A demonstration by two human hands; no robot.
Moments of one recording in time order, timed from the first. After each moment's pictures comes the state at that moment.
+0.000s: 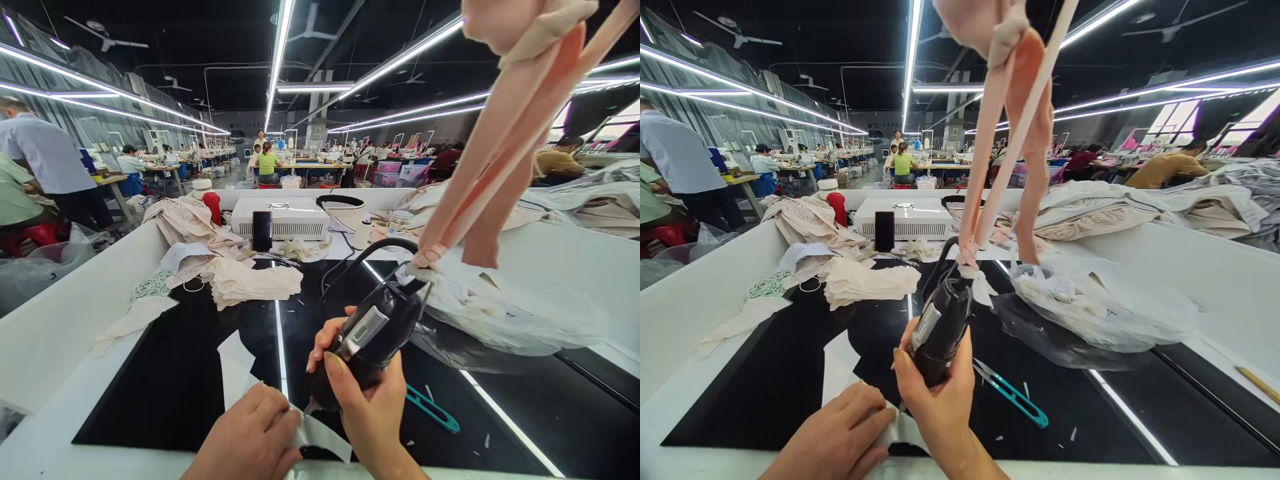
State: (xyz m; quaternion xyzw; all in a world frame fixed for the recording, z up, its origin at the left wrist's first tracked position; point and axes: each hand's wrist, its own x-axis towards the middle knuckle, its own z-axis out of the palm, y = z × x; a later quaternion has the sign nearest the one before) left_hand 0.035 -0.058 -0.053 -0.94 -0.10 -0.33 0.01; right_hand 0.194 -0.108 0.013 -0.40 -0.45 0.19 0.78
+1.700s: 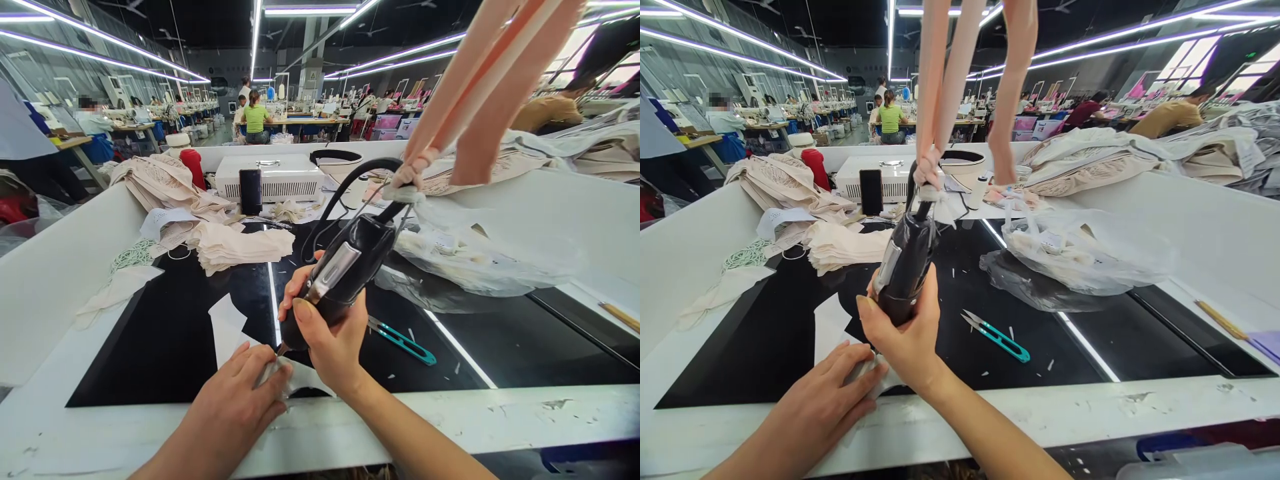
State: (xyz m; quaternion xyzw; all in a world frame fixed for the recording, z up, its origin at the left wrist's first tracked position) left_hand 0.013 -0.070 -0.034 -0.97 -0.13 -0.21 -0.05; right_hand 0.173 -0.087 0.025 -0.35 -0.43 0.23 0.80
